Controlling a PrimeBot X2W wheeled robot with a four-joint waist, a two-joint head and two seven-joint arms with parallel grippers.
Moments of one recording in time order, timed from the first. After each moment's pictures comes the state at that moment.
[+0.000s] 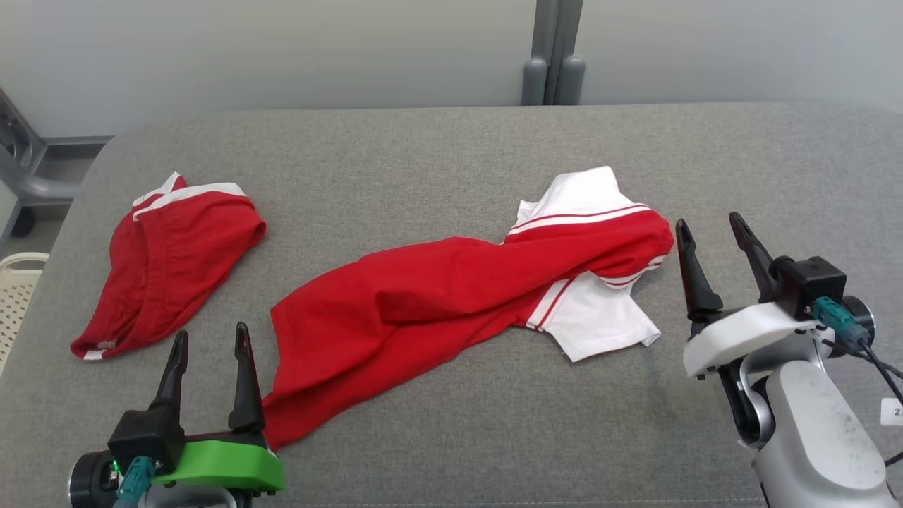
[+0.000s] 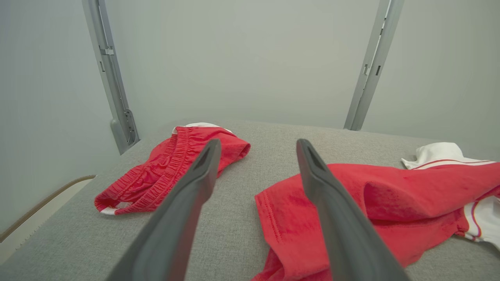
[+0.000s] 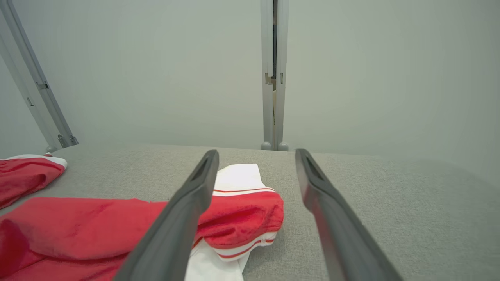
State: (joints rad) left arm -0.02 0.05 -0.01 0.16 -0.18 -0.01 -0.26; right arm -0.36 -0.13 0.04 0.44 0.17 0.13 -0.26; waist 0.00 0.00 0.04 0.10
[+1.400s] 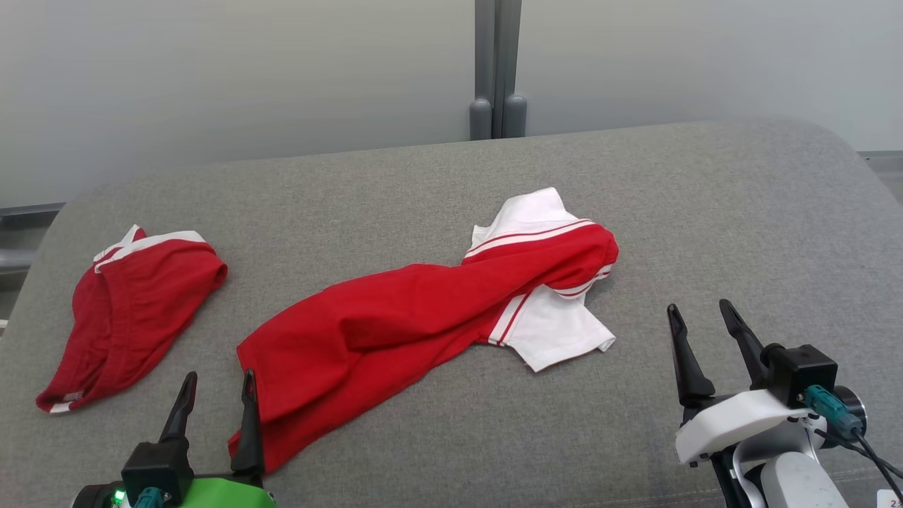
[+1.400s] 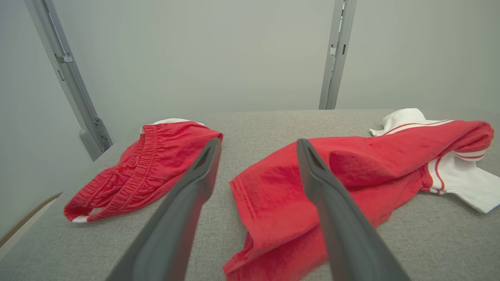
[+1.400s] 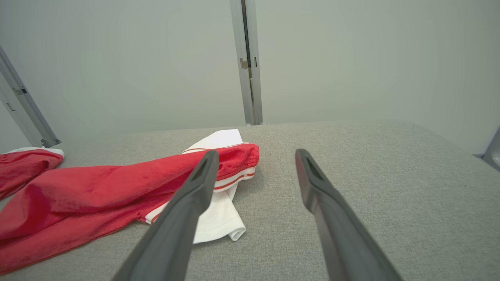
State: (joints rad) left arm 0.05 0.08 0.00 0.20 -0.13 -0.06 -0.26; right arm -0.08 -0.05 0.00 0.23 0.14 0.13 -0.20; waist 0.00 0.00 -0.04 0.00
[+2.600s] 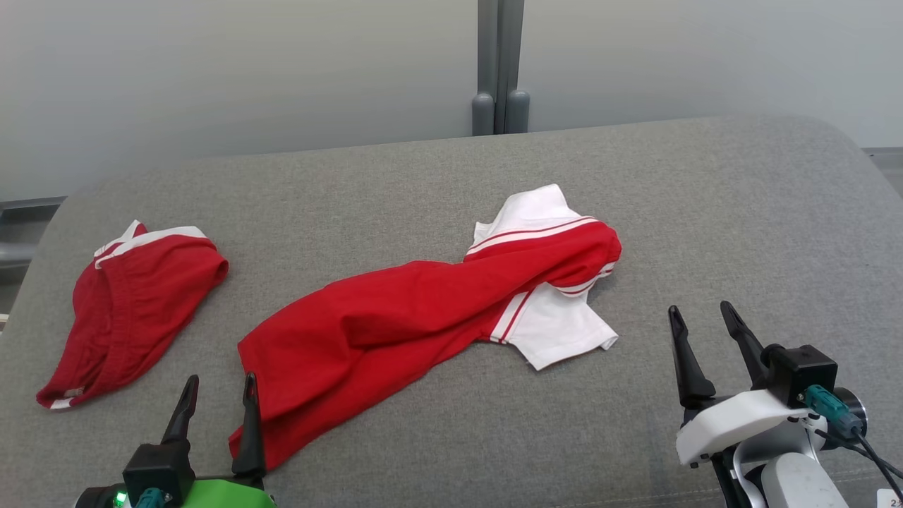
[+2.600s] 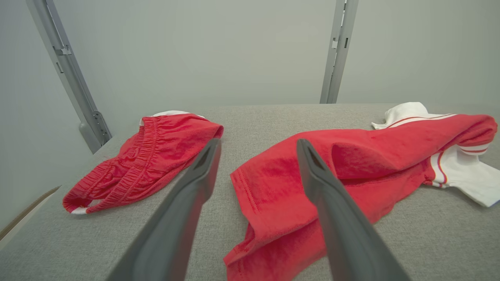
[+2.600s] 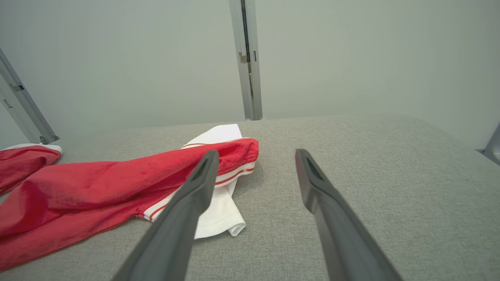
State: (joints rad) left arm 0.05 0.08 -0.01 0.22 -0.14 -0.06 -0.26; right arm -0.08 -0.05 0.00 0.23 0.14 0.13 -0.20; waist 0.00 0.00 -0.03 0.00
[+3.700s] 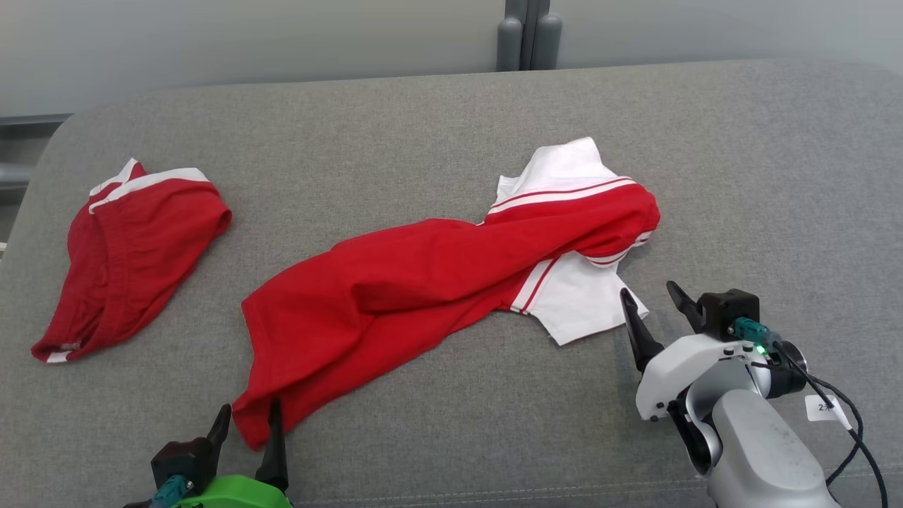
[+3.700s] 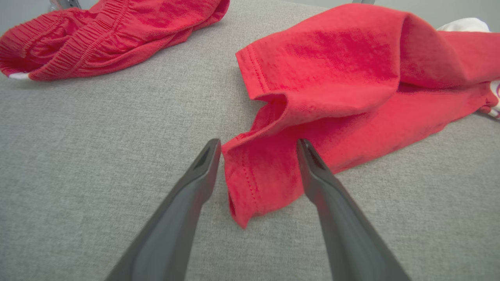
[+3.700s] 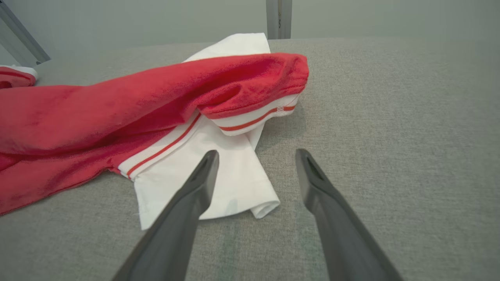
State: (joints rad) left arm -0.06 0.06 -0.03 0.52 -0.24 -0.11 -0.26; right arm -0.38 -0.05 0.09 0.68 0.15 0.13 -0.19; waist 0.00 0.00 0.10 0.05
